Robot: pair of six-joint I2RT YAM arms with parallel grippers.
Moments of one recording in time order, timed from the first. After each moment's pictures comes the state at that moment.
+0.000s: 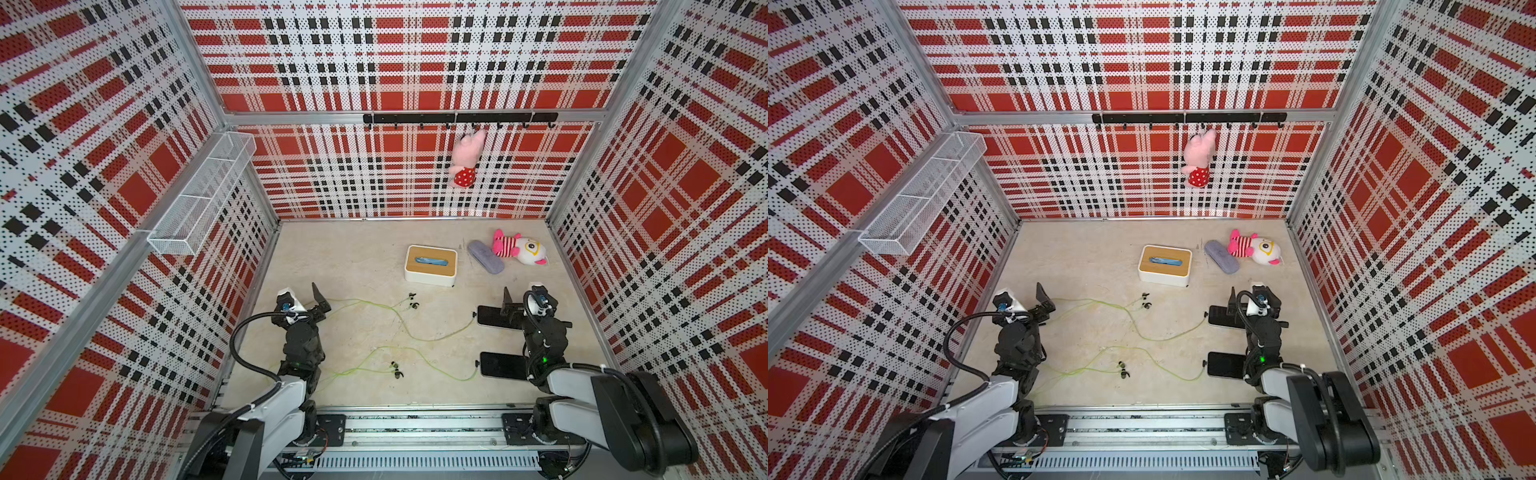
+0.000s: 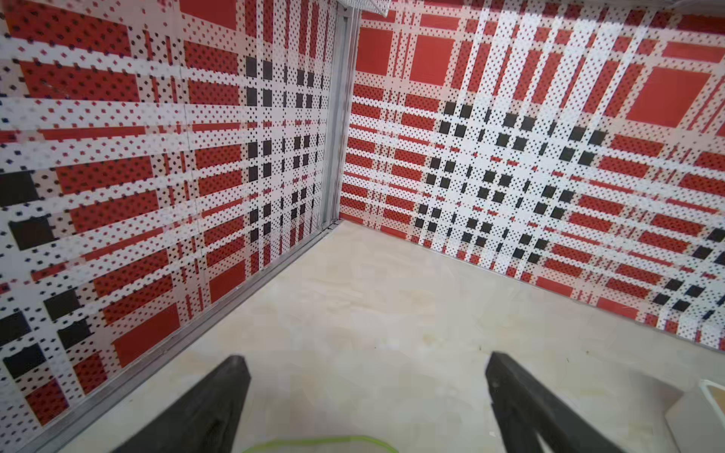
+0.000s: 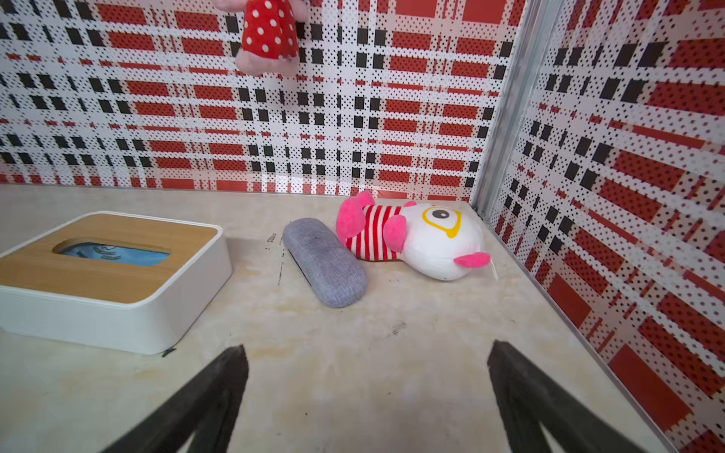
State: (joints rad) left arm -0.14 1.06 0.08 0.99 -0.52 -0.14; right arm 0.09 1.27 0.06 1.18 0.17 -0.07
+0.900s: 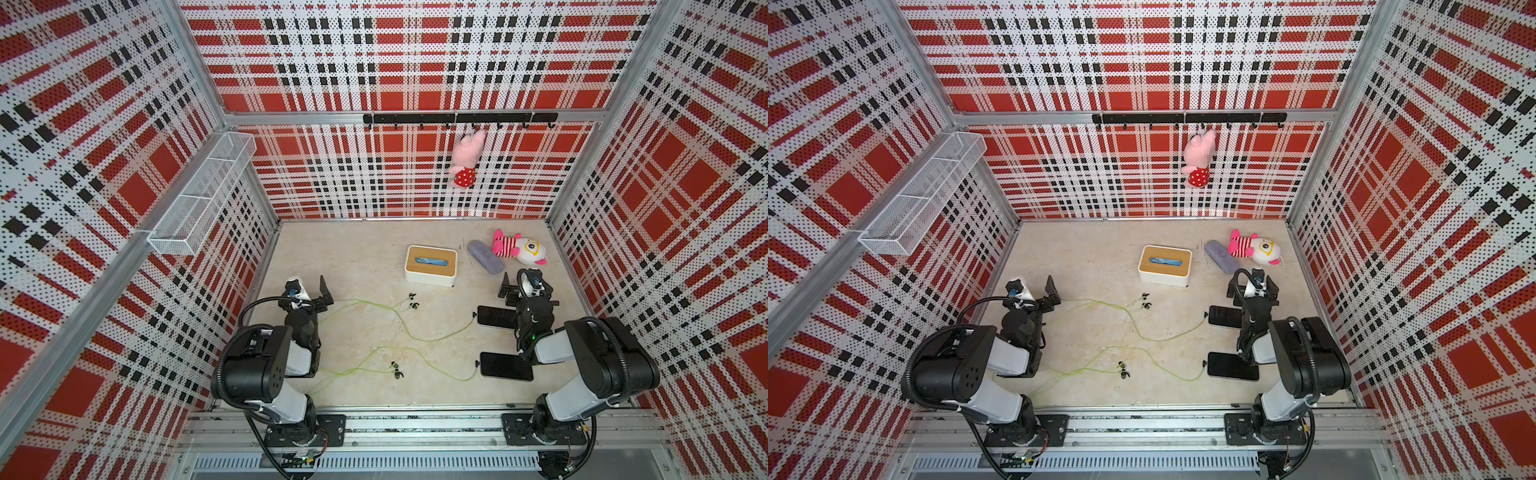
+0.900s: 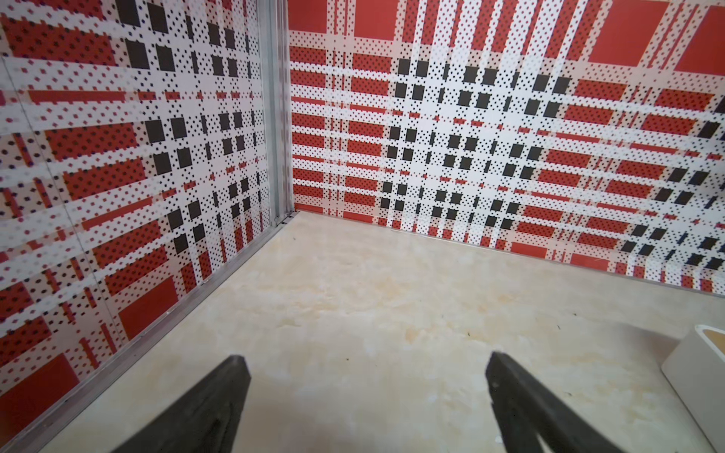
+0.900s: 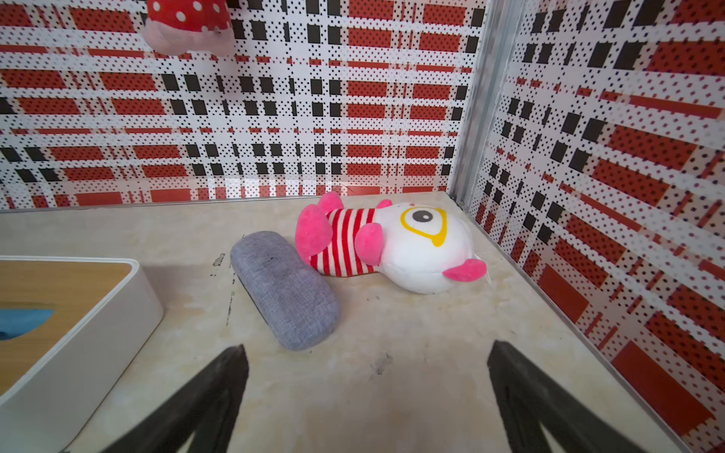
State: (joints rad) left arm 0.01 1.57 0.17 1.44 -0.22 -0.10; right arm 0.09 1.59 0.27 1.24 0.29 -0.01
